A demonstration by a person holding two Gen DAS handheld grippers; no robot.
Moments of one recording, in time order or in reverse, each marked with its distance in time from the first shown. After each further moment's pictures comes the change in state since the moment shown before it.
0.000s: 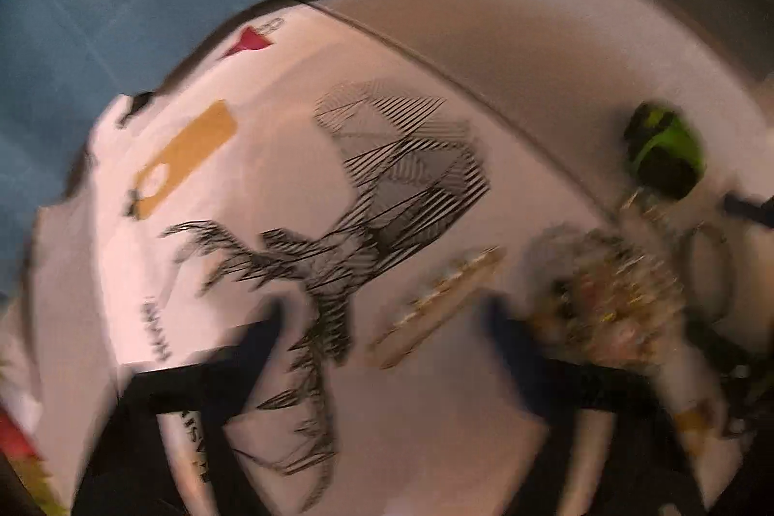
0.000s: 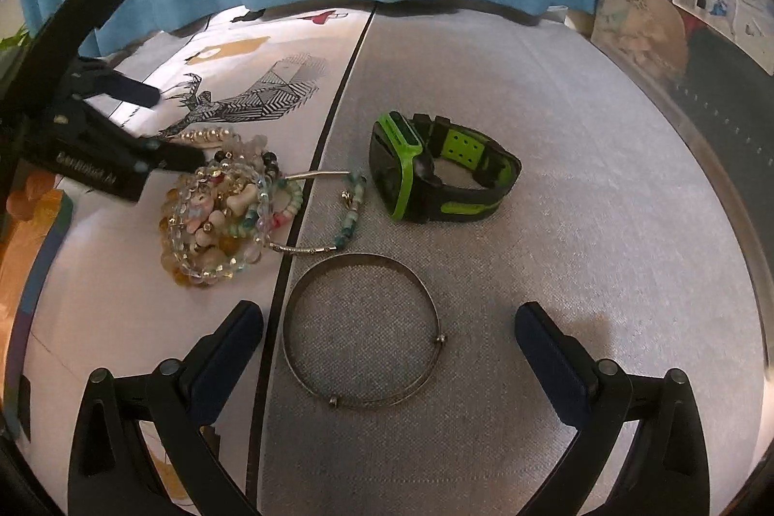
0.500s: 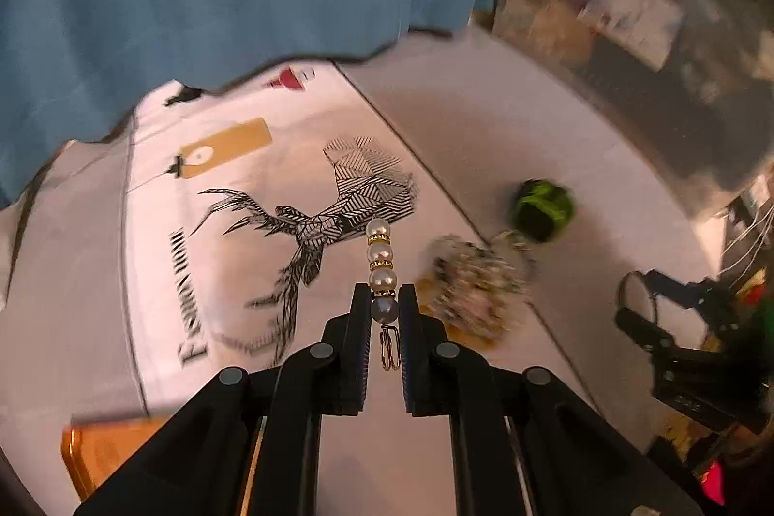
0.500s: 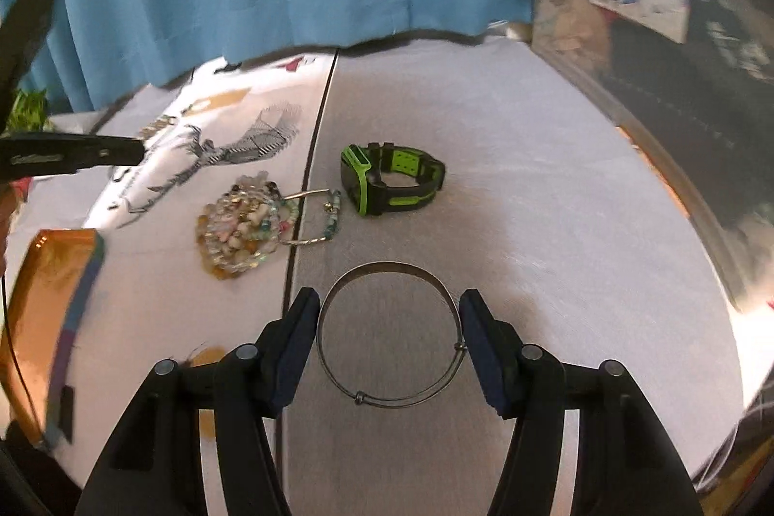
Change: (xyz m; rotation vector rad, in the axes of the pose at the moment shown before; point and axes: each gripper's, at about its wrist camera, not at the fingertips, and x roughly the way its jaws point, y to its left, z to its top) left arm -0.116 -0.014 -0.055 -0.214 -0.200 -0.046; right arm -0.077 -0.015 -0.025 0.140 -0.091 -0.034
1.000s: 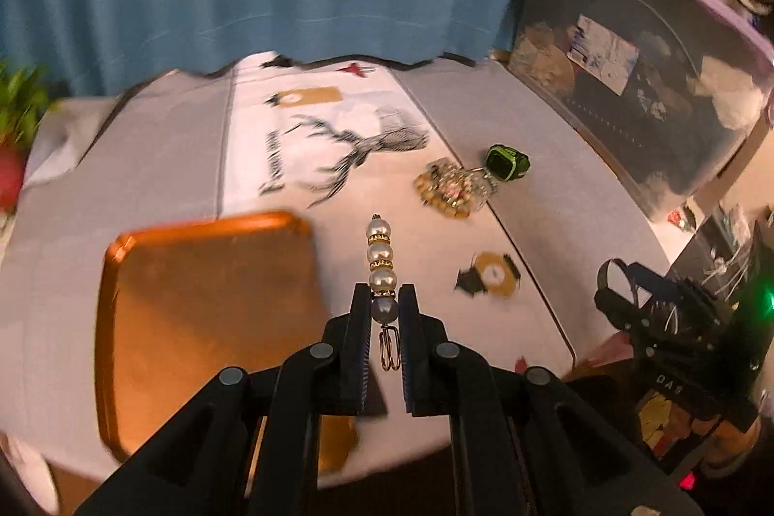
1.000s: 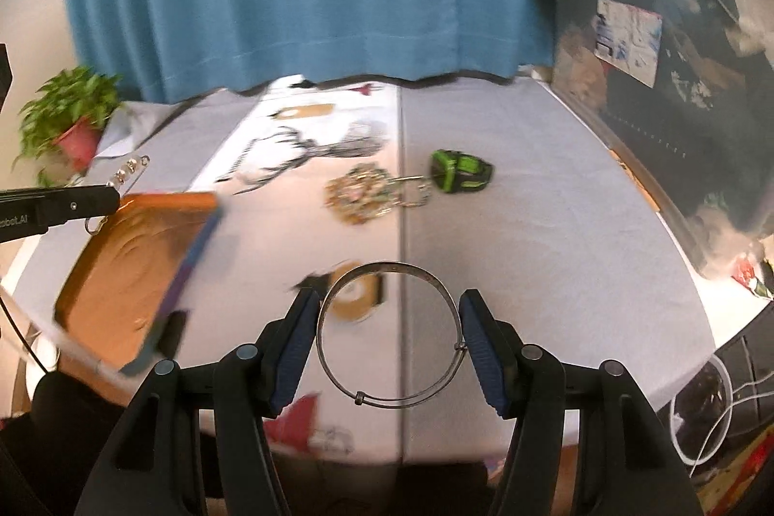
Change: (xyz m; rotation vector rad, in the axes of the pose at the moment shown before) left arm -0.142 -0.003 -0.137 -0.190 -0.079 0.053; right arm -0.123 0.063 -0.062 -0.079 -0.082 0.070
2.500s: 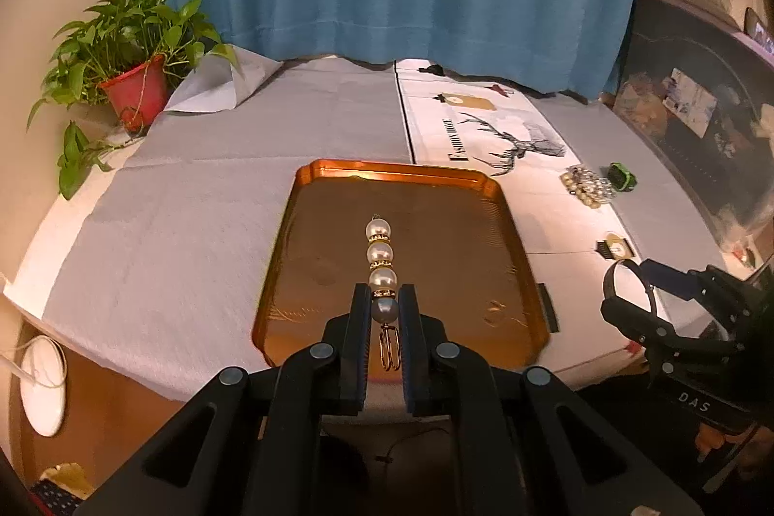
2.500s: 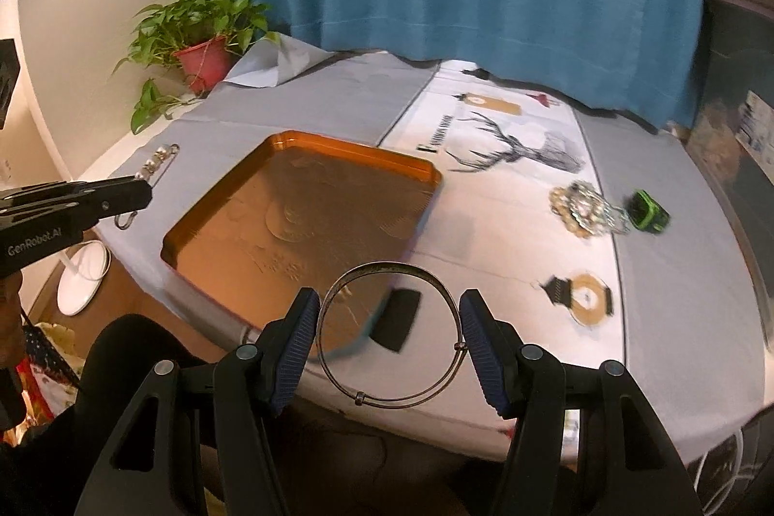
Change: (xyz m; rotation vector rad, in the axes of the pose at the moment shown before) left arm -0.071 0.119 -0.094 -0.155 -0.120 0.244; right arm -0.002 0.185 -0.018 -0.270 0.032 0.211
